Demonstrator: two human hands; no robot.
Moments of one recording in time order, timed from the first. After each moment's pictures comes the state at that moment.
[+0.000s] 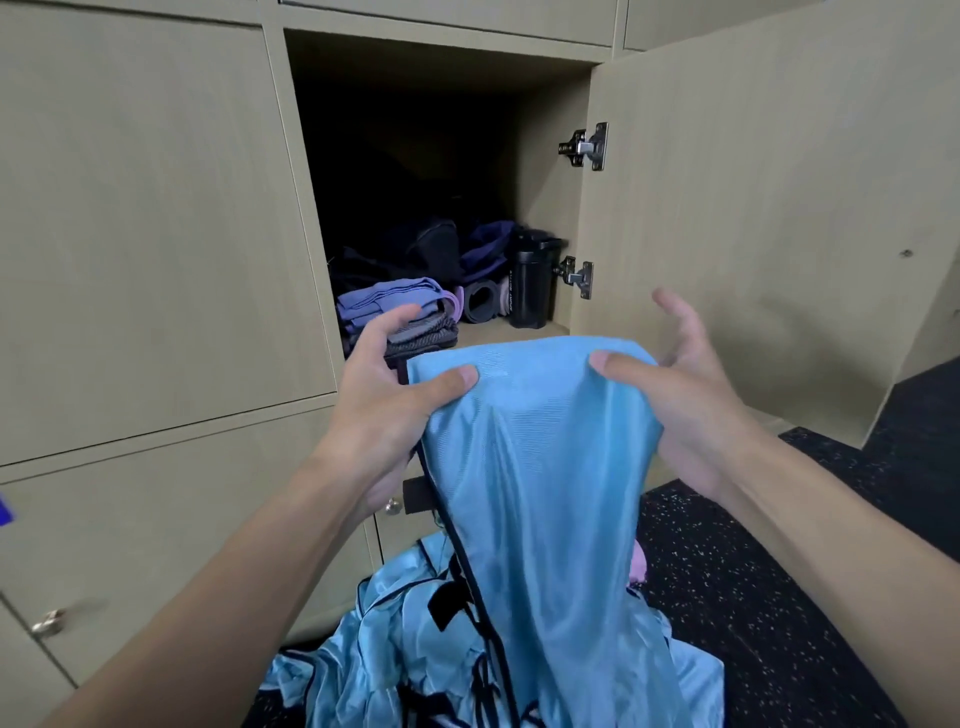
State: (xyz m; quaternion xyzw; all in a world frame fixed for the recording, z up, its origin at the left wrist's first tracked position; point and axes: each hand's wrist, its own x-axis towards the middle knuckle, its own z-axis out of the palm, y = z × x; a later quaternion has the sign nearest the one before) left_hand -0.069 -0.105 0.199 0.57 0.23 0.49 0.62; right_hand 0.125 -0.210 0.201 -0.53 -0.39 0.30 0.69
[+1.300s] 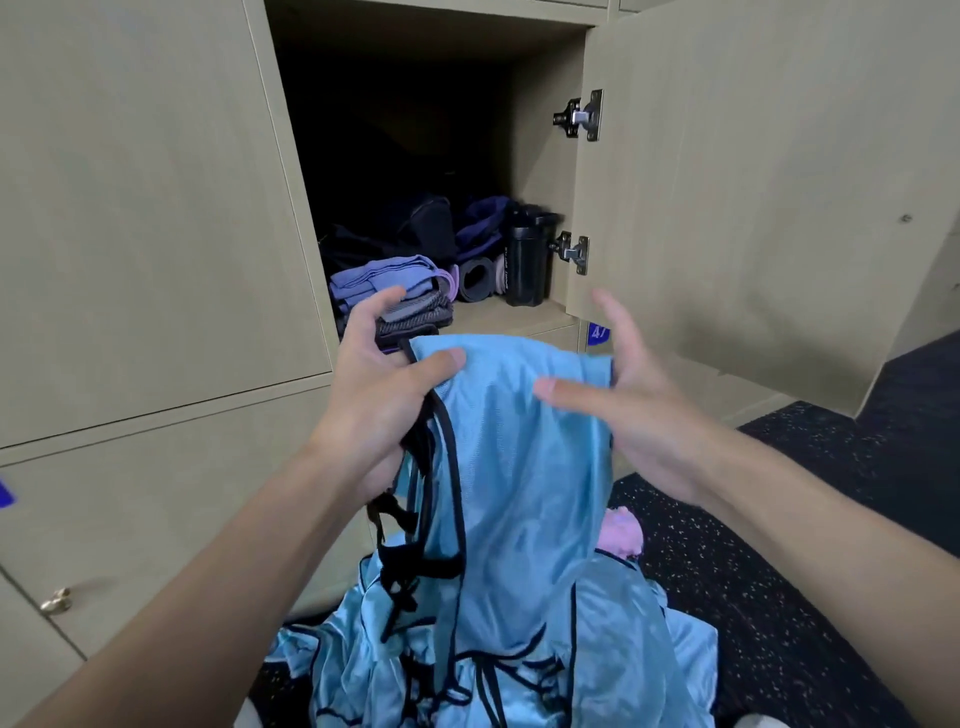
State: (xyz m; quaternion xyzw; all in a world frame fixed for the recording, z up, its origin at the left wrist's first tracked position) left_hand -0.066 -0.111 0.192 0.58 0.27 0.48 0.60; right_hand 0.114 -0.203 0.174 -0.50 -0.48 0.36 0.63
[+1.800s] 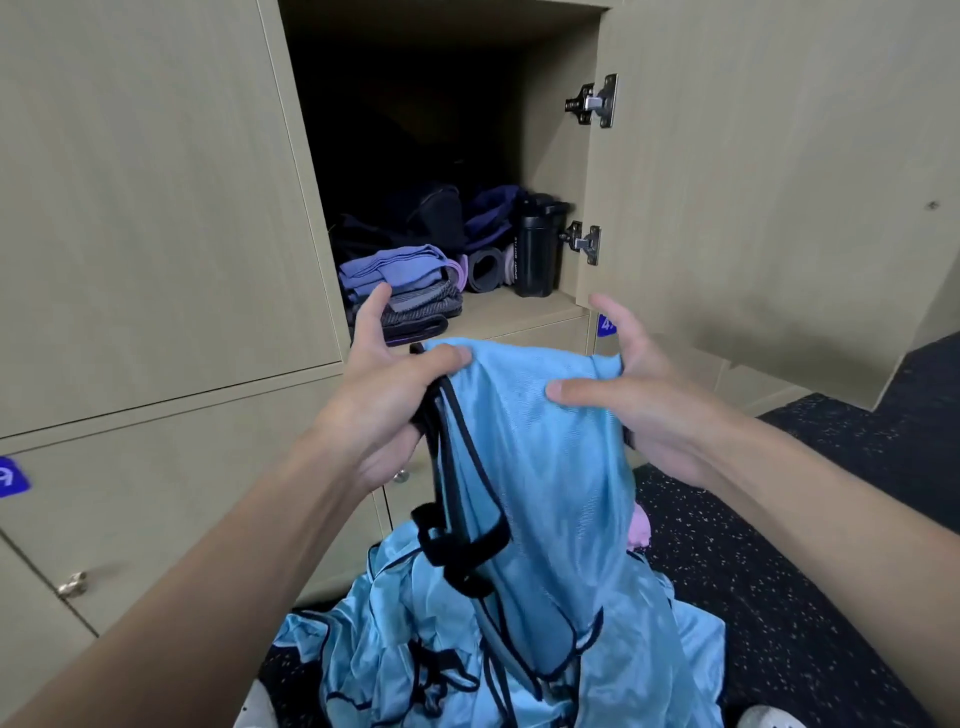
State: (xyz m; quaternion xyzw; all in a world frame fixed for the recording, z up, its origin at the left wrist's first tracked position) left_hand -0.071 -0.112 0.195 0.54 0.28 0.46 0.65; right_hand 0.116 -0.192 0.172 -0.57 -0.44 0.37 0.59
